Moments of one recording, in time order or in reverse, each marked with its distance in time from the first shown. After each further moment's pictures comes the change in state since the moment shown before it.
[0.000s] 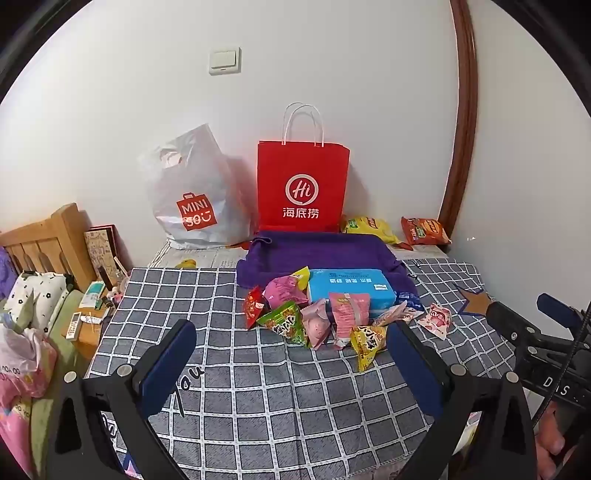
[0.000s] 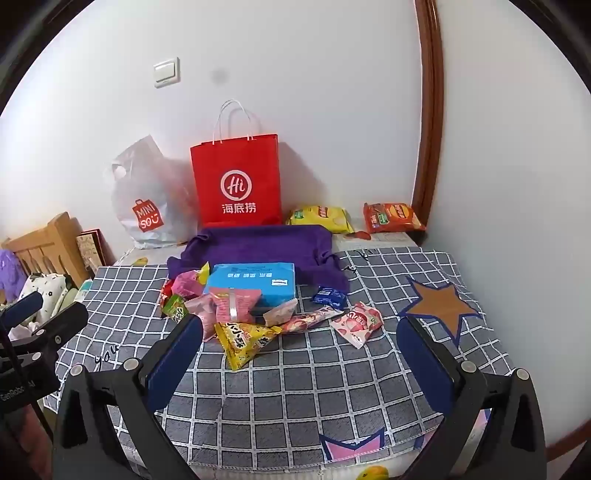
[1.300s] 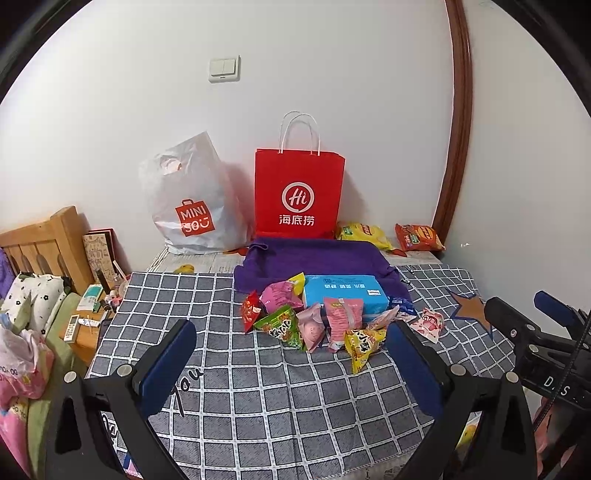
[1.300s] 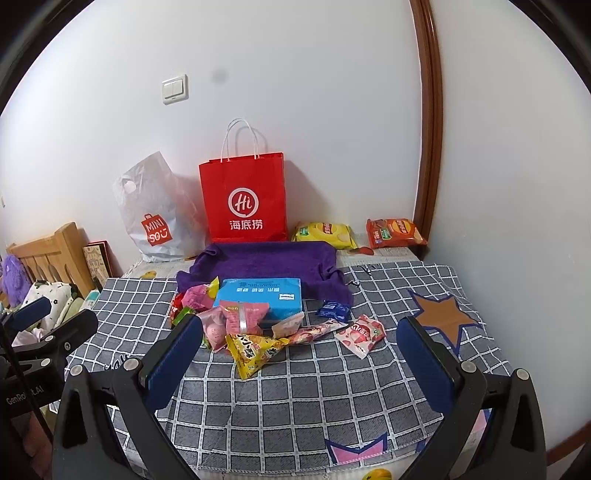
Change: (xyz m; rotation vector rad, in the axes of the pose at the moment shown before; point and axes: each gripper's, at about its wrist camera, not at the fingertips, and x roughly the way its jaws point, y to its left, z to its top) left arm -0.013 0.002 0.000 0.010 -0.032 -0.020; right arm -0.020 0.002 0.002 0.005 -0.052 0.013
